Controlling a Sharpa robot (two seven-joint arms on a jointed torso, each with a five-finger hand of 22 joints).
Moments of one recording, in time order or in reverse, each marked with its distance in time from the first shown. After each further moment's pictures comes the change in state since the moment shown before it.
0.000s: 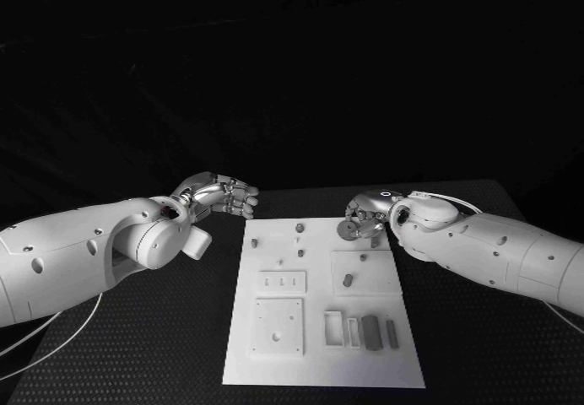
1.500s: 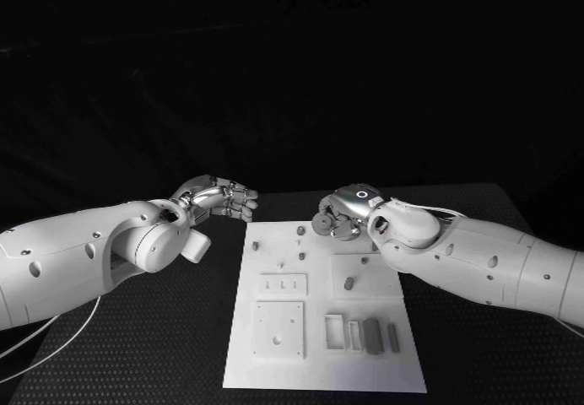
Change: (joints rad) left arm 0.000 -0.015 0.000 0.012 -0.005 -0.001 -0.003; left_hand 0.000 0.000 0.000 0.000 0.000 0.000 0.000 0.000 0.001 0.000 0.000 0.000 0.002 0.000 0.000 -0.004 0.003 0.000 0.000 0.000 0.000 0.001; right arm 0.012 0.001 -0.006 0.210 -0.236 -0.175 -0.126; right_hand -0.027 0.018 0.014 -0.021 -0.008 0.023 -0.023 0.036 0.008 0.028 -0.024 0.023 -0.056 0.062 -0.026 0.008 0.069 -0.005 0.031 -0.016 0.015 0.000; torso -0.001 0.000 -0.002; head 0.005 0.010
